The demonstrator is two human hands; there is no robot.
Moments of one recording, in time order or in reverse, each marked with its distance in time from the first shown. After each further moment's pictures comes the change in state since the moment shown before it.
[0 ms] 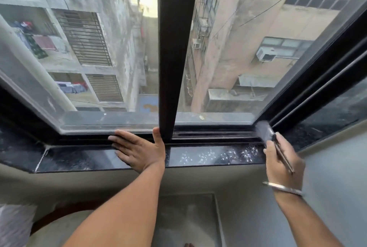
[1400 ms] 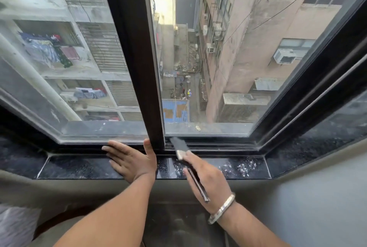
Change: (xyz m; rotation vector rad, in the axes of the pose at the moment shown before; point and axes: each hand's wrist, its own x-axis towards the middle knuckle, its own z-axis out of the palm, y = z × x) left_hand 0.001 -0.002 0.001 0.029 0.087 -0.006; right_hand -0.053 -0.079 0.054 0.209 -0.699 -0.531
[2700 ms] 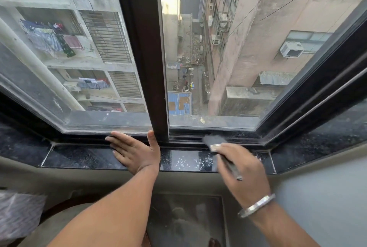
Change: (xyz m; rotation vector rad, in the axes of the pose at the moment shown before) left_hand -0.004 0.006 -0.007 0.044 -0.032 -0.002; right_hand -0.004 0.013 -0.057 -0.134 0.159 0.003
